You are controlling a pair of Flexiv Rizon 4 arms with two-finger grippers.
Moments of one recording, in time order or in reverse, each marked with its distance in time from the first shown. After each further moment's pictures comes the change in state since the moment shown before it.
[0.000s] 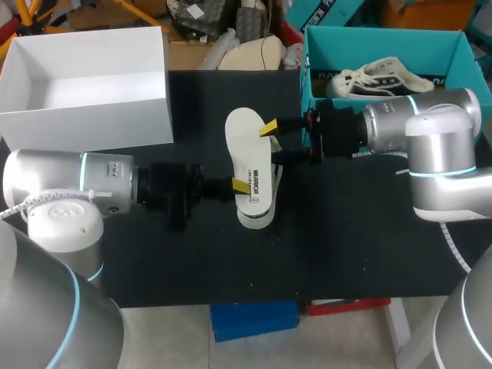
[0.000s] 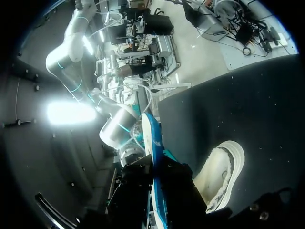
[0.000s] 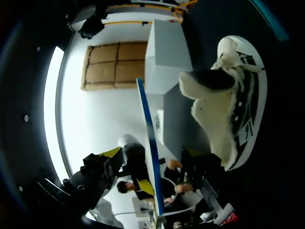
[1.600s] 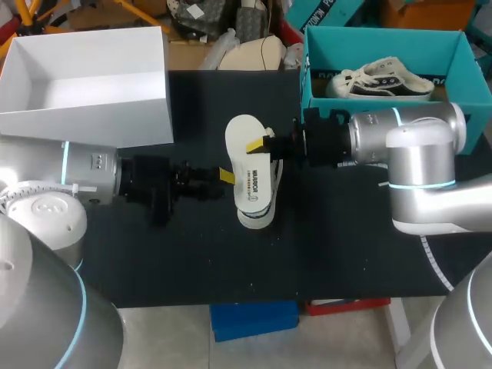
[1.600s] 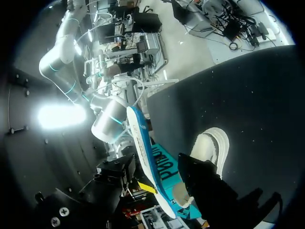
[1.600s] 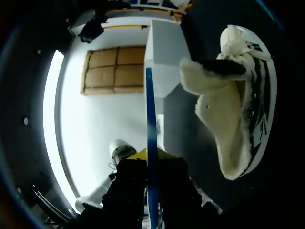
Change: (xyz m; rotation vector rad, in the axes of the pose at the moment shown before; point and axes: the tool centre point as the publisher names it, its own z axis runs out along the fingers) left arm 0.008 0.012 -0.032 -0.023 0.127 0.084; right arm -0.007 -0.004 0.030 -0.047 0.010 0.013
